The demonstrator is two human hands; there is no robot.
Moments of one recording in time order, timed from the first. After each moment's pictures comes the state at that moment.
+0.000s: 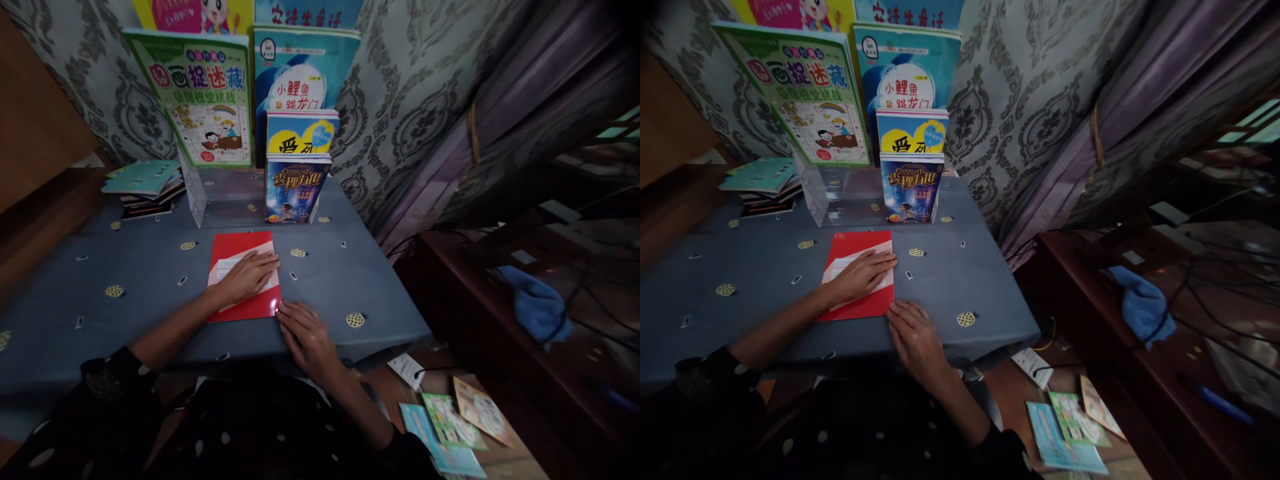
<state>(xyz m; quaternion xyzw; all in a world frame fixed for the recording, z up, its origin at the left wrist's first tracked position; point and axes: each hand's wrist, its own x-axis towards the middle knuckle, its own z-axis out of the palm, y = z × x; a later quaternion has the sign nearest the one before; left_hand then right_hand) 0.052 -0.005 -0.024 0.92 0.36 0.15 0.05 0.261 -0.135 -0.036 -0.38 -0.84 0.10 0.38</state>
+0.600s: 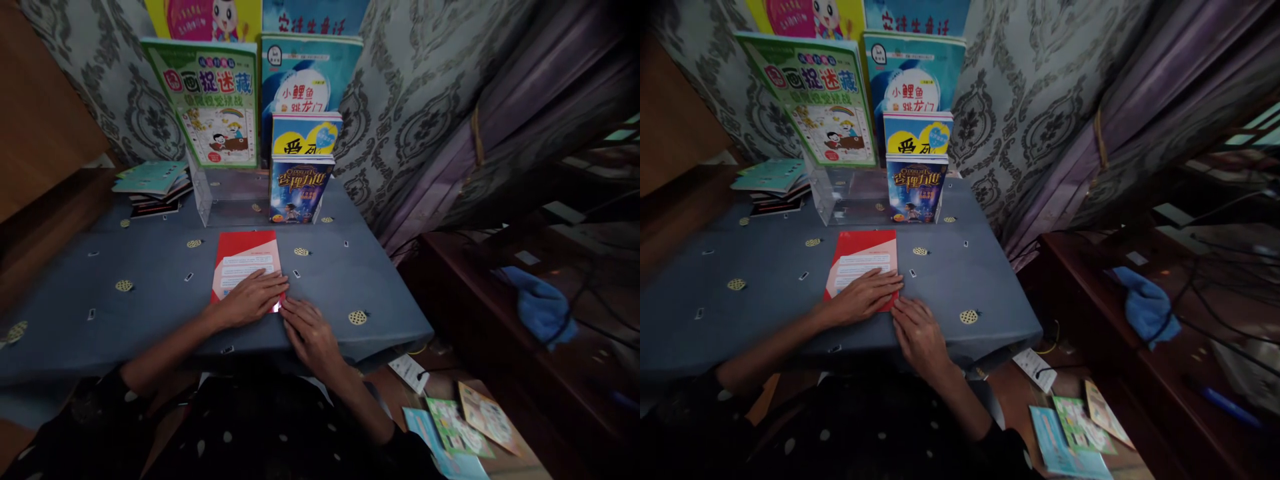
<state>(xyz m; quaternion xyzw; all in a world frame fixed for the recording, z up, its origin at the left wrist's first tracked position) 0.051 -0.061 -0.014 0.93 0.32 0.12 0.10 0.260 -0.135 -0.039 -0.38 -0.84 0.07 0.38</state>
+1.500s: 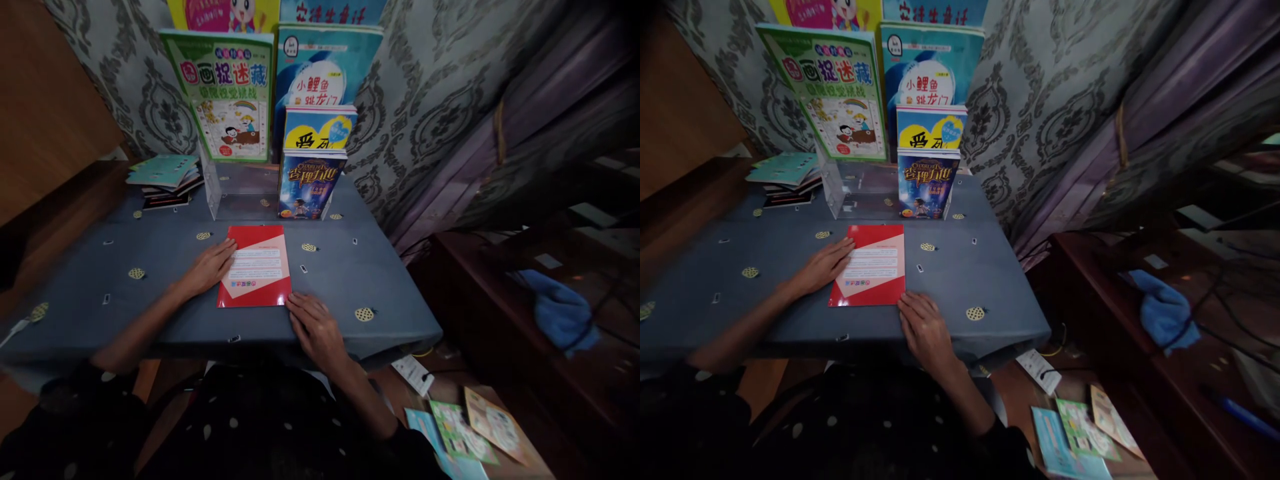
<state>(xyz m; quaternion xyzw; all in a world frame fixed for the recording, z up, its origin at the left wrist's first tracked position) -0.054 -0.029 -0.019 0.85 0.51 0.15 0.05 0.259 -0.135 -0.044 -0.38 -0.83 0.07 0.39</state>
